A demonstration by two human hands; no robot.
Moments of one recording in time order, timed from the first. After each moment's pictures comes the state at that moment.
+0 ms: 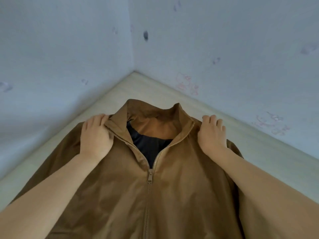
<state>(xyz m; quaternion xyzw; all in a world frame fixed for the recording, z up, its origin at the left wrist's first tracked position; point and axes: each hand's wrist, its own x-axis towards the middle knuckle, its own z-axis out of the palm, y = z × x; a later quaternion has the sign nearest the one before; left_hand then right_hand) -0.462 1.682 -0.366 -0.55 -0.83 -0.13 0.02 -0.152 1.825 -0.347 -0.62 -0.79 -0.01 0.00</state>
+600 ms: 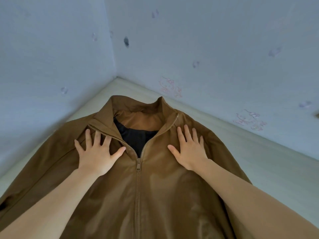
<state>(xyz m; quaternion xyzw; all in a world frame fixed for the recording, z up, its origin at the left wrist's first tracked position) -0.428 1.688 -0.384 -0.53 -0.84 0.06 -0.09 -0.151 1.794 -0.370 -0.57 -0.81 0.10 -0.13</state>
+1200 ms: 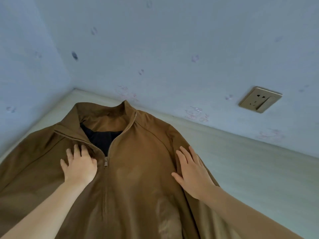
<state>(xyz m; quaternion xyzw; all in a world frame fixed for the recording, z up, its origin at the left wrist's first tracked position) -0.351 1.700 -0.371 -0.48 -0.86 -0.02 -0.17 -0.010 1.707 -0.314 -0.59 -0.79 0.12 -0.07</state>
